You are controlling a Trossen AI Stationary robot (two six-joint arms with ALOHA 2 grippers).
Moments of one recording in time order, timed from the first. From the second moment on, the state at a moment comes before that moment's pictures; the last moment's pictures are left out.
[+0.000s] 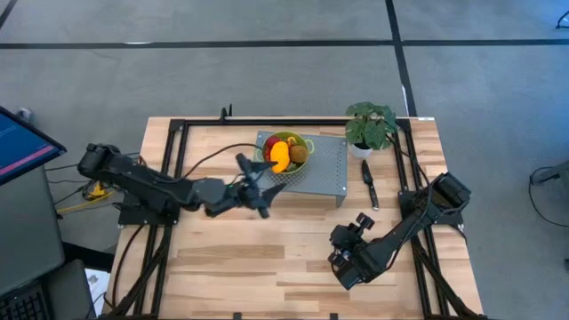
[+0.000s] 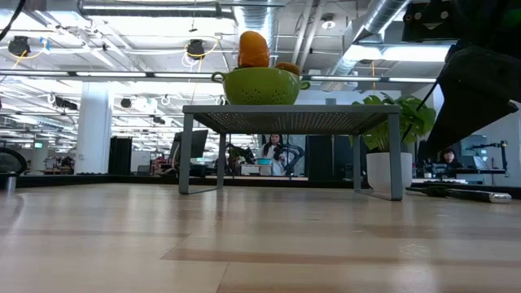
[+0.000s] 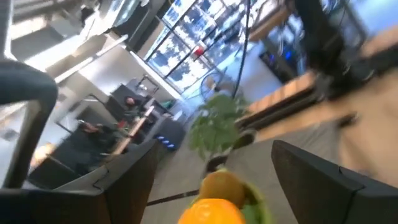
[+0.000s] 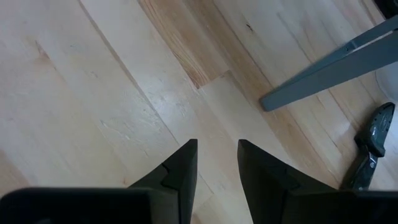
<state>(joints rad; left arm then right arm) -0.27 1.37 0.90 0.49 -0.78 0.79 0.70 1.86 1.20 -1.09 0.68 1.30</state>
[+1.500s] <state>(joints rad) -0.42 0.59 0.44 0.14 -0.40 0.11 0.77 1.11 0.68 -1.07 0.39 1.56</state>
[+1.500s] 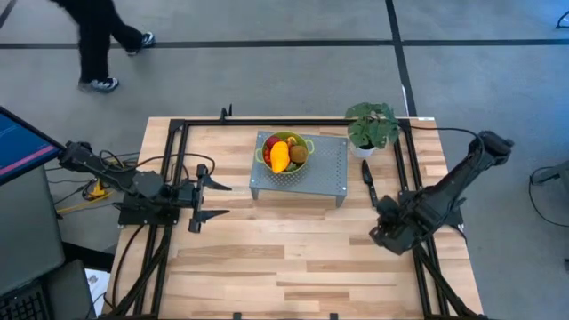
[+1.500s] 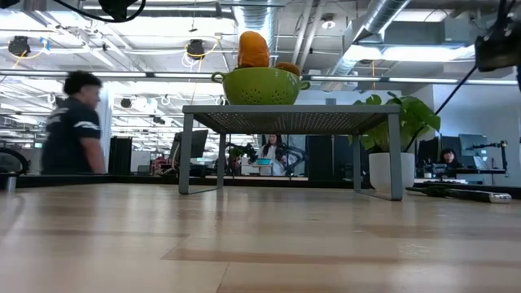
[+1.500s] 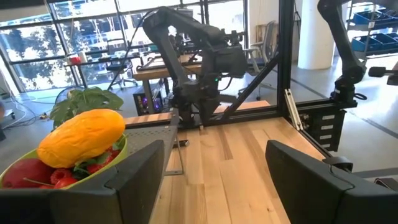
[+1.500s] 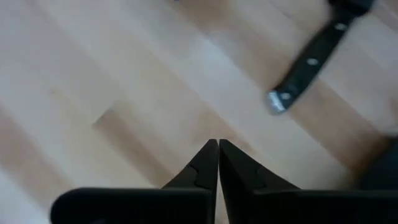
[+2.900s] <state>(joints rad) -0.42 0.59 0.44 0.14 -0.40 0.11 0.23 1.12 0.66 -1.02 0.36 1.62</state>
